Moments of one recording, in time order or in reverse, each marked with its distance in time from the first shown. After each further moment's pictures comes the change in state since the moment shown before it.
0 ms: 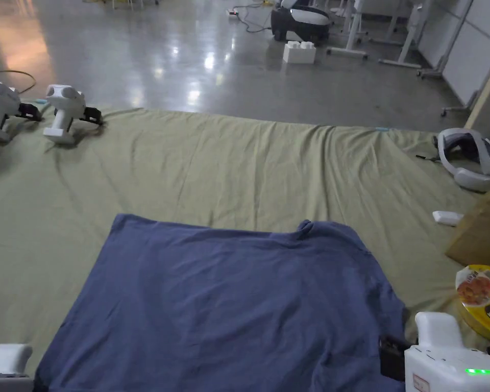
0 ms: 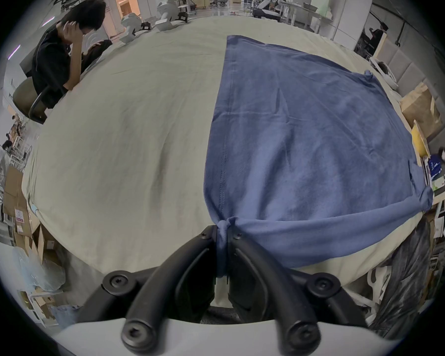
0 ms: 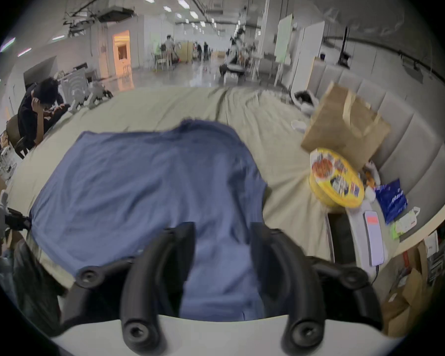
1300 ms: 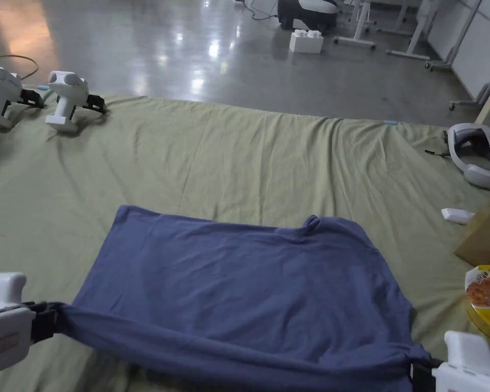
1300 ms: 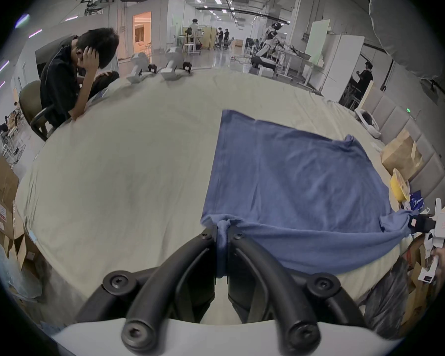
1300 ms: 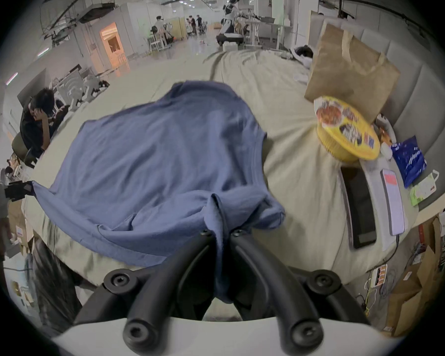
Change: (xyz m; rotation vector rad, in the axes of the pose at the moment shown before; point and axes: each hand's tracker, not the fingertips) left arm 0.003 0.064 0.055 0.299 -0.076 0.068; right arm 0.024 0.007 -0.012 -0.078 0.088 -0.076
